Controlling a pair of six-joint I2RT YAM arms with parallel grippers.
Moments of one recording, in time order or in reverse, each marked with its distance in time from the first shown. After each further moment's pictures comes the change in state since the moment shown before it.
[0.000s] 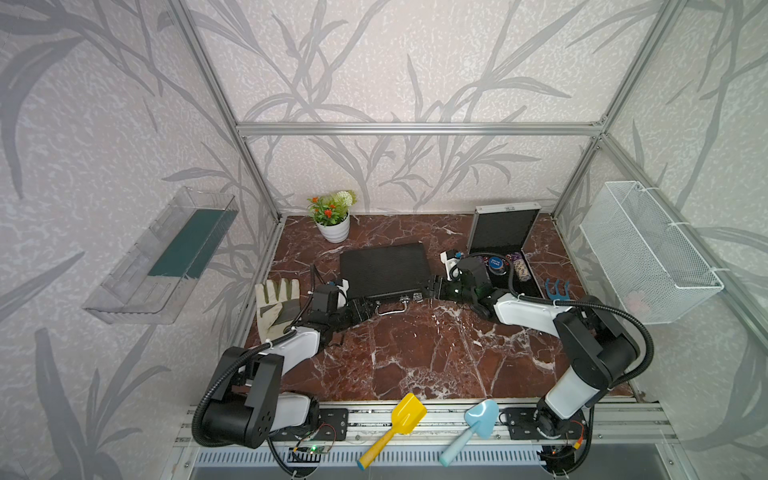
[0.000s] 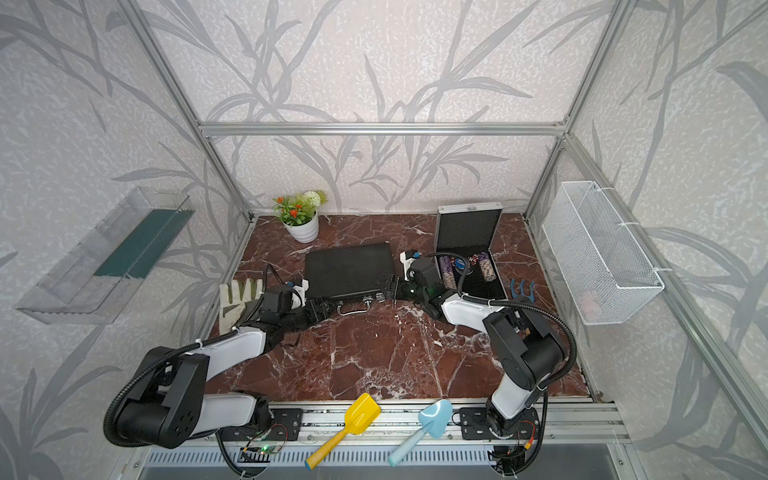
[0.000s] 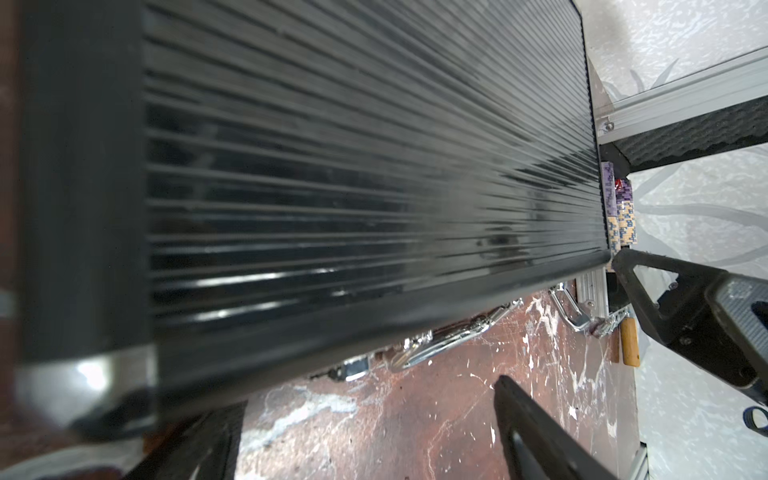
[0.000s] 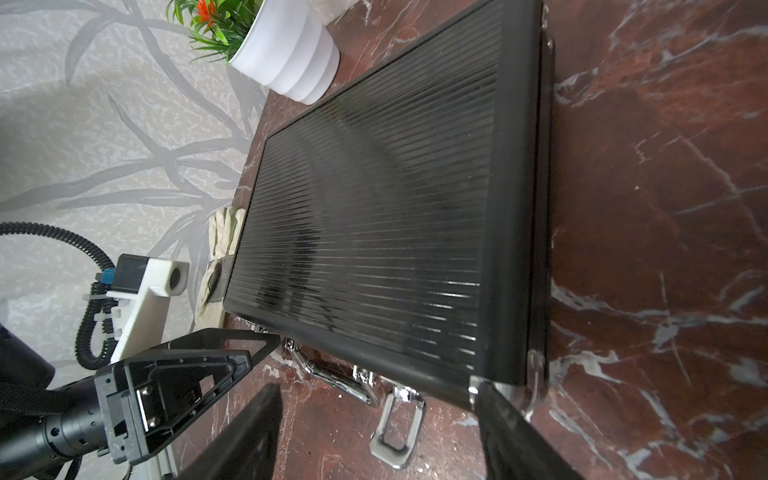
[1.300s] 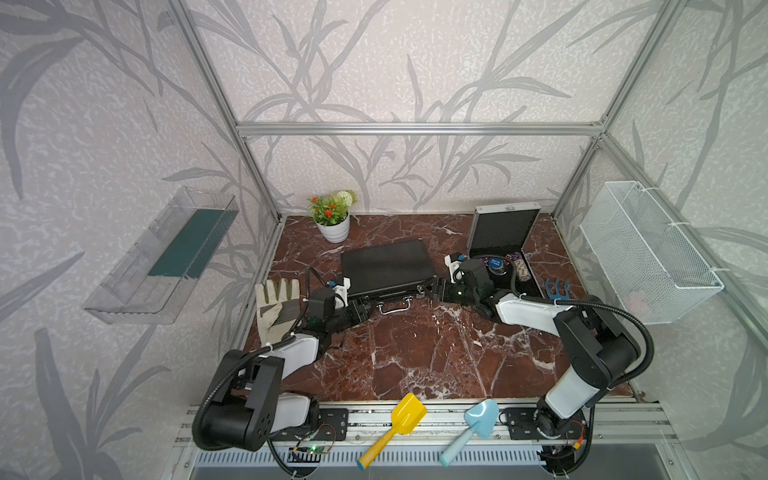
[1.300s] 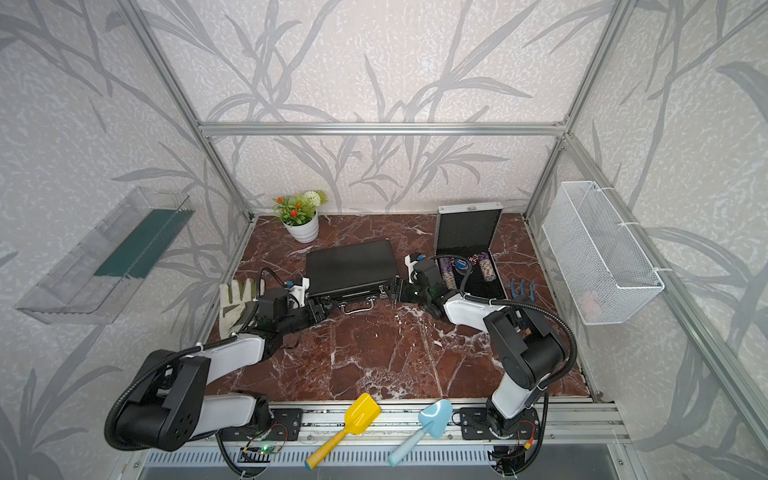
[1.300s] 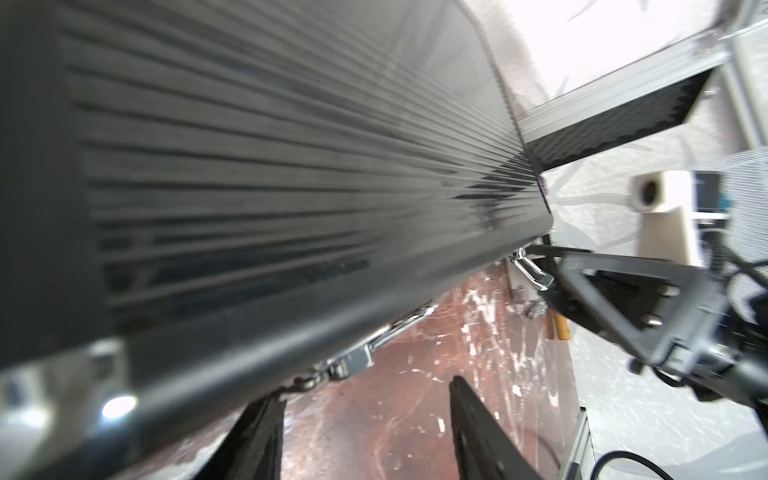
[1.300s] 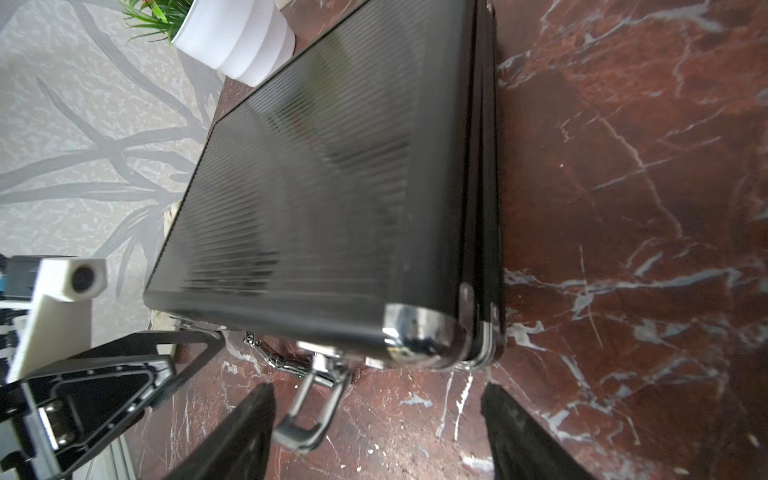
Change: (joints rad) left arm 0.013 -0.058 -0.076 0.221 0.147 -0.043; right arm -0.024 0.001 -0.017 -0.061 0.033 -0.044
